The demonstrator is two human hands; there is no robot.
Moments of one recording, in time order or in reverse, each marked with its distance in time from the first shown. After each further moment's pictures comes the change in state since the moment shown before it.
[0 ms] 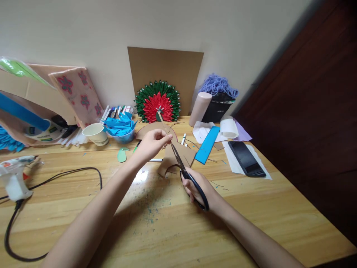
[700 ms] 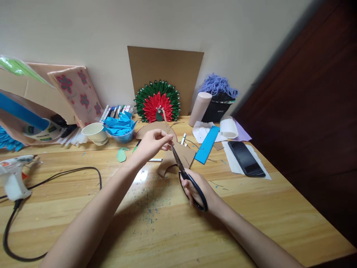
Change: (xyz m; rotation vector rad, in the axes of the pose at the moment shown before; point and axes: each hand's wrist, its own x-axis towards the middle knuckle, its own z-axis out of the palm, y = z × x) left_hand -0.003 0.010 0.003 -0.167 0.002 -0.137; right_hand -0.001 0.002 0.004 0.003 0.012 0.026
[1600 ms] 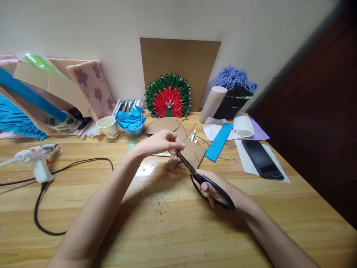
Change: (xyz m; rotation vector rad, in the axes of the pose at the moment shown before) left_hand -0.003 -0.002 -0.022 0.305 -0.401 0.014; right_hand -0.006 0.009 -0.026 0.055 -0.271 0.176
